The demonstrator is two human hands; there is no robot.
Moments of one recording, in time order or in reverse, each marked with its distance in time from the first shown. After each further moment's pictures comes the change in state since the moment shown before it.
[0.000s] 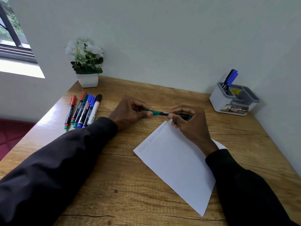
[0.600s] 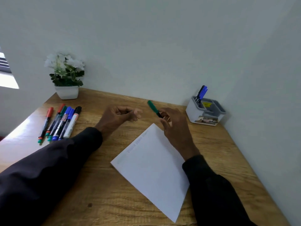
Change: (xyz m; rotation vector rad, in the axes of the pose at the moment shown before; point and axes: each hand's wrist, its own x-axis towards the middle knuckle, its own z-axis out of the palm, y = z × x) left_hand 0.015 0.006 0.019 -0.390 0.101 -0.032; right_hand 0.012 0.001 -0.025 -0.530 0.104 -0.207
